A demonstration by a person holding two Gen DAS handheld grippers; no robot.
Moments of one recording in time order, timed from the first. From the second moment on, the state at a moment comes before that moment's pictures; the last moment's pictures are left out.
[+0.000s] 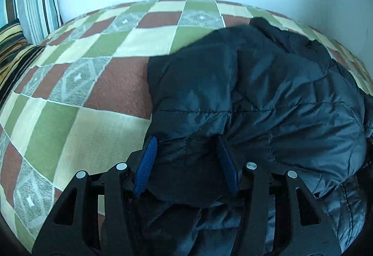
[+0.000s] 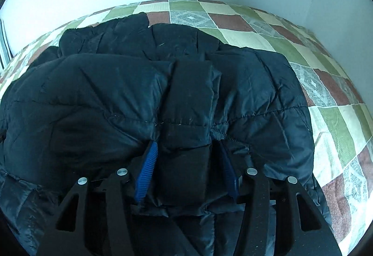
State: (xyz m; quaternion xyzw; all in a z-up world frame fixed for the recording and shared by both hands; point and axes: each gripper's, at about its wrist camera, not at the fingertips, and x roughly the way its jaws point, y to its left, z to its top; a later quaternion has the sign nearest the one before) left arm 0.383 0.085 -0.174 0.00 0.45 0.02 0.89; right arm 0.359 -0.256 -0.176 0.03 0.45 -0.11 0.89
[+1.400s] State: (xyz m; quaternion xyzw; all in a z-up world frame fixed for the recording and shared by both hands) left arm 0.166 0.155 -0.131 -0.05 0.45 0.01 0.89; right arm 0.144 -0.368 -0.131 0.05 0.45 -0.14 0.88
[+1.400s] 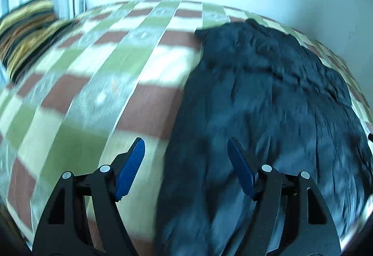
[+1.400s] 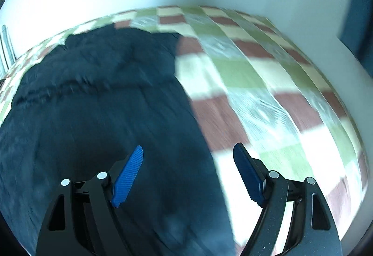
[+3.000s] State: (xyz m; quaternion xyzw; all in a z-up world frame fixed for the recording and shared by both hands) left arm 0.076 0.174 -0.046 -0.21 0.34 -0.15 0.90; right arm 0.029 -0.372 -0.085 0.28 0.36 0.06 0.89
